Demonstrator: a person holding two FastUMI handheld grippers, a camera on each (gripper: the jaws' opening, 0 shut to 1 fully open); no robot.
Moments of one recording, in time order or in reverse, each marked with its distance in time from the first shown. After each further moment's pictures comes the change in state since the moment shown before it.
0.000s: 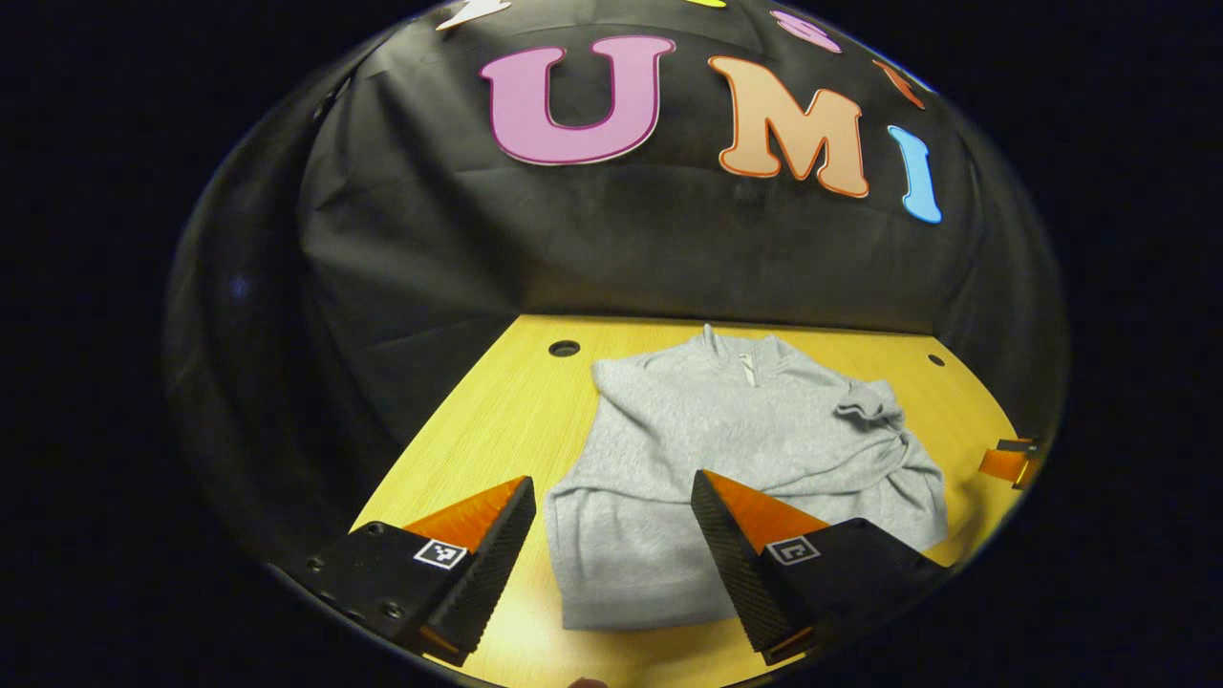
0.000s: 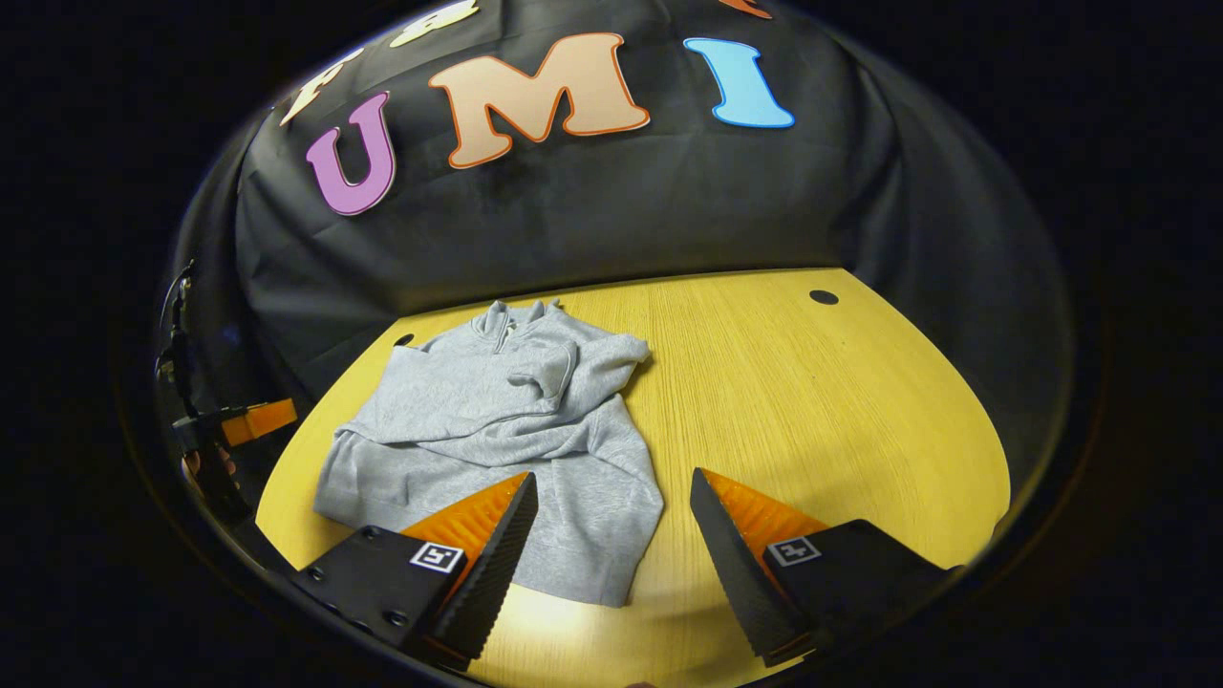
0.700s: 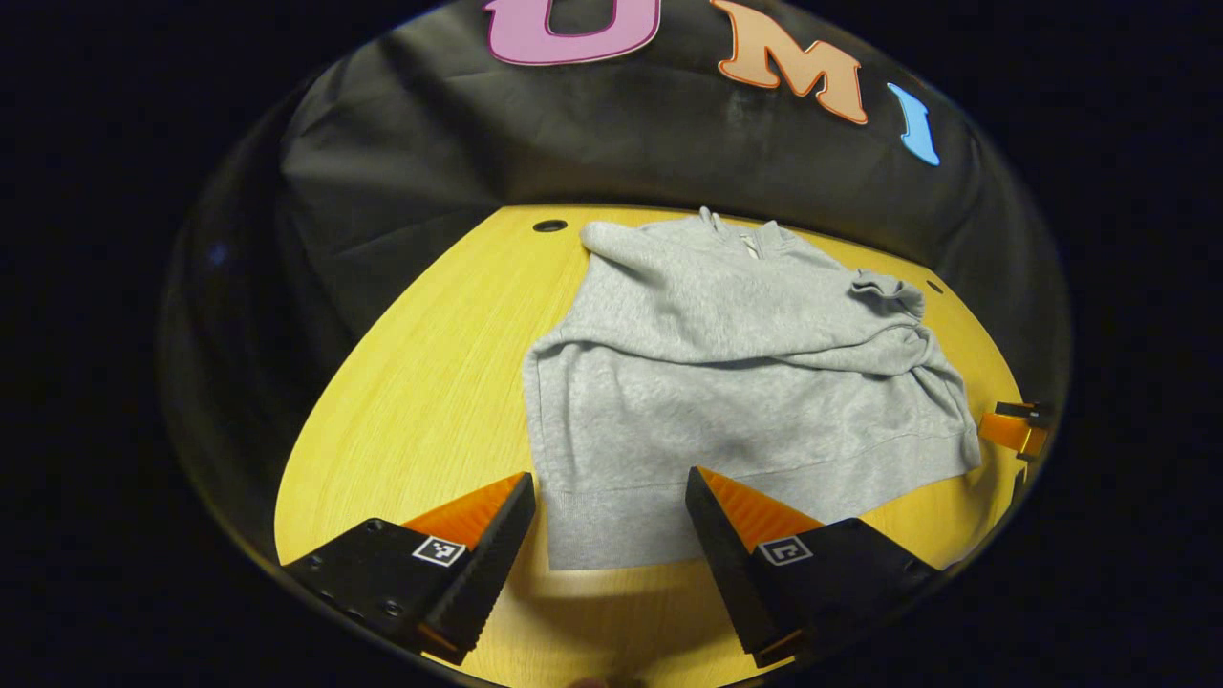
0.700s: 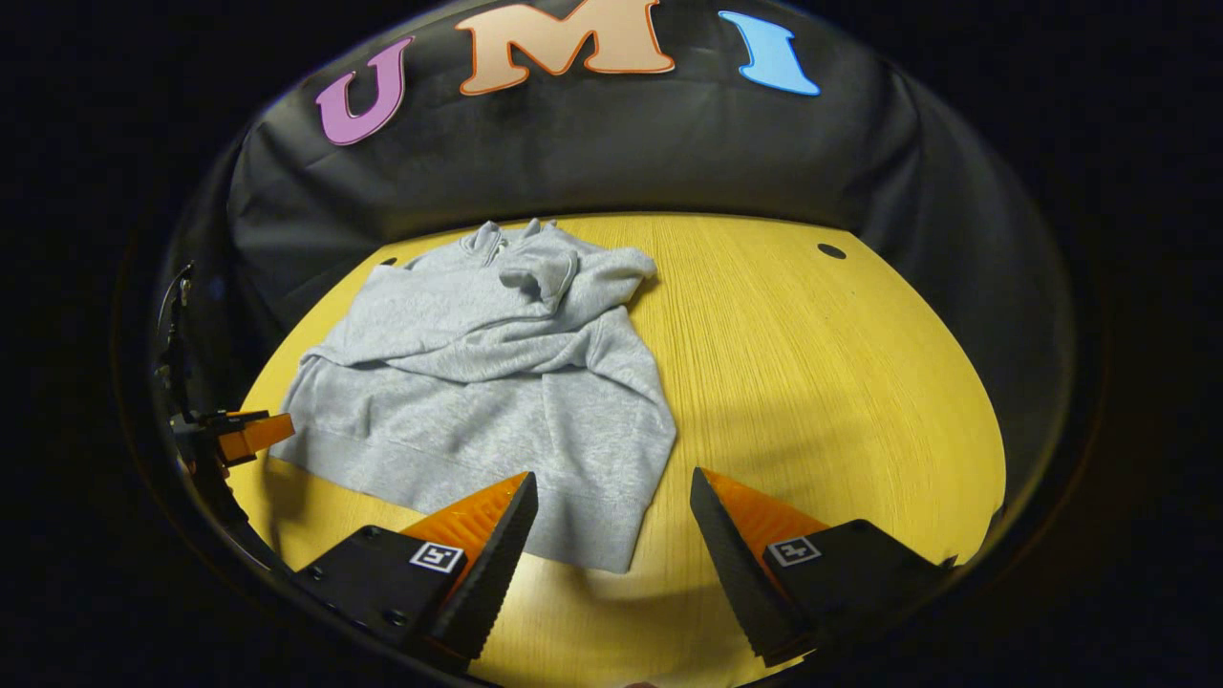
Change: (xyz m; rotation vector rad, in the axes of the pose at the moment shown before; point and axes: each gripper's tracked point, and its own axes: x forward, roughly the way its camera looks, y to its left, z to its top) left arm 0.018 -0.007 -0.117 -0.020 0.236 -0.059; right arm 0.016 -0.002 -0.072 -0.094 0.176 -0.069
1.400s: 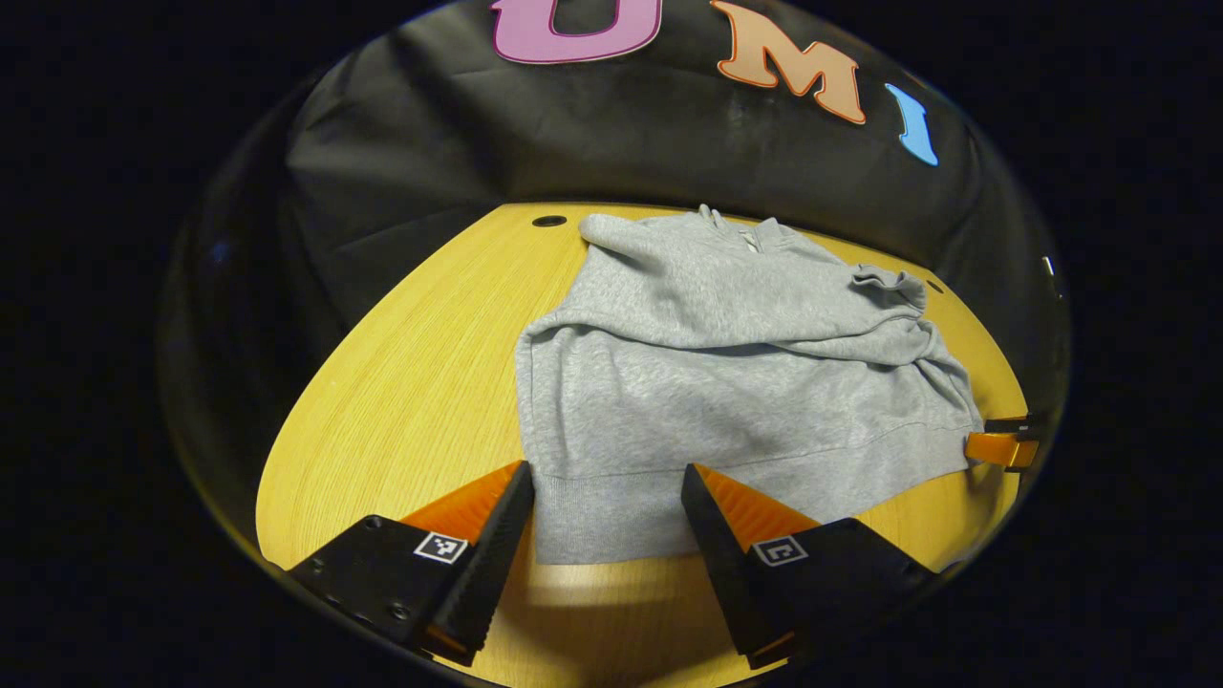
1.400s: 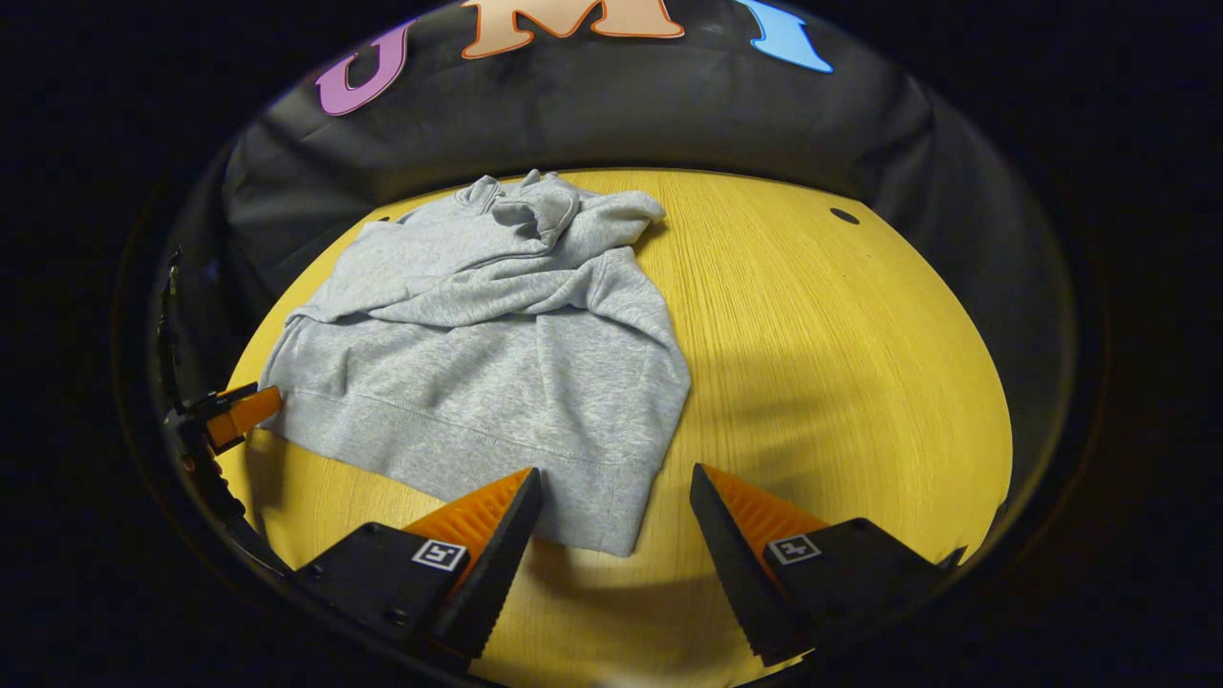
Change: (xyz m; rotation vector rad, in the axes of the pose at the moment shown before) left arm 0.005 -0.005 -0.007 0.002 -0.030 -0.006; right arm 0.015 0.005 -0.029 -0.026 0.105 0.020
